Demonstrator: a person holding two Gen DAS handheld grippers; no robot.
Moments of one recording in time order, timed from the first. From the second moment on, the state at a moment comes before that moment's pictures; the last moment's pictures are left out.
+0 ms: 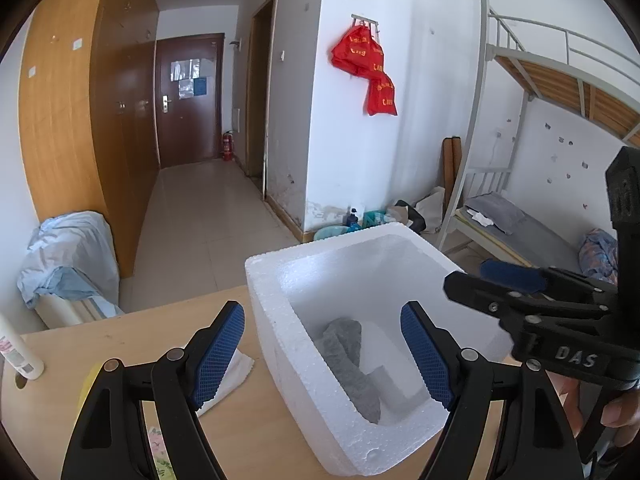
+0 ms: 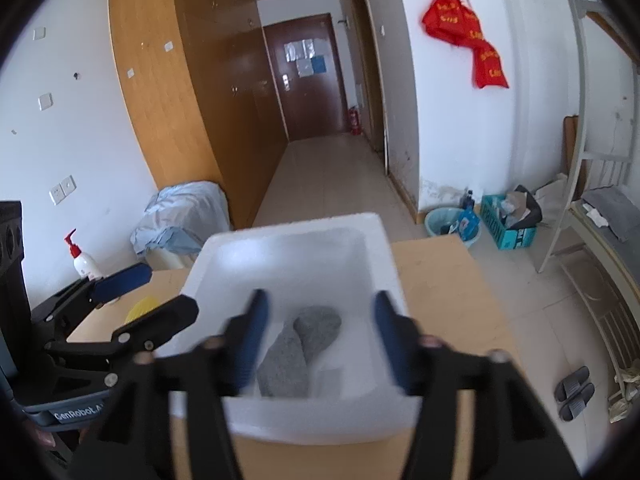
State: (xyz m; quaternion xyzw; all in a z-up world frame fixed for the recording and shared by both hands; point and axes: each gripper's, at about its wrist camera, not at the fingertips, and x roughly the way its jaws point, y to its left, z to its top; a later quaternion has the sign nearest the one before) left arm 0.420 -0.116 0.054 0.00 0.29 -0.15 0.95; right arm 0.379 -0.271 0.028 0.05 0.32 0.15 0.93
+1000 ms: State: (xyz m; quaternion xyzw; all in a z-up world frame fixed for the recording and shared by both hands) left arm 0.326 -0.086 0.074 -0.01 0.27 -0.09 0.96; right arm 0.295 -0.266 0.048 0.05 0.27 0.13 0.95
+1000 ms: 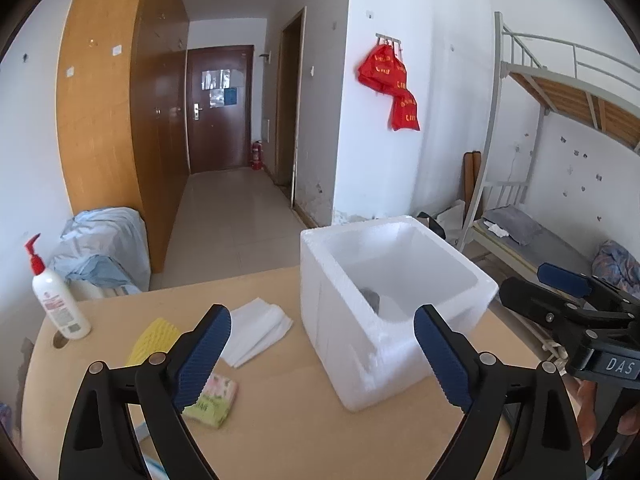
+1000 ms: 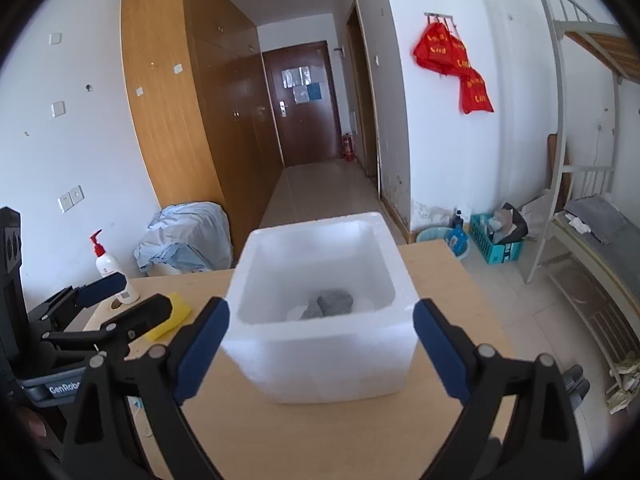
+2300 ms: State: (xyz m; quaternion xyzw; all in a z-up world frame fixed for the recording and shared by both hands) left arm 0.051 0.012 0.040 -0.04 0.19 0.03 0.98; right arm 0.090 -0.179 0.019 0.03 0.23 0.20 0.95
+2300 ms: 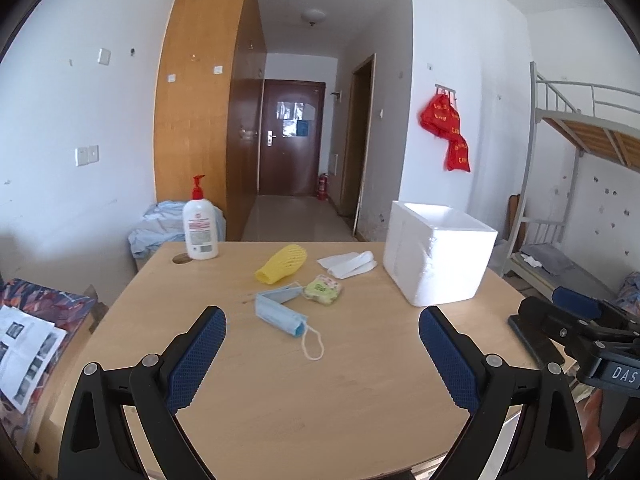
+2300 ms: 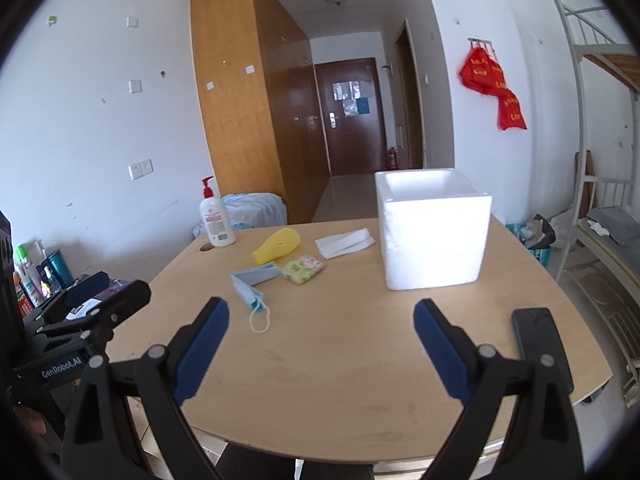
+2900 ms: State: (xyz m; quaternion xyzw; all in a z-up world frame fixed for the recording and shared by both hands) left arm 0.078 0.043 0.028 -0.05 0.21 0.07 0.97; right arm 0.108 -0.146 0.010 0.01 0.25 0.24 0.94
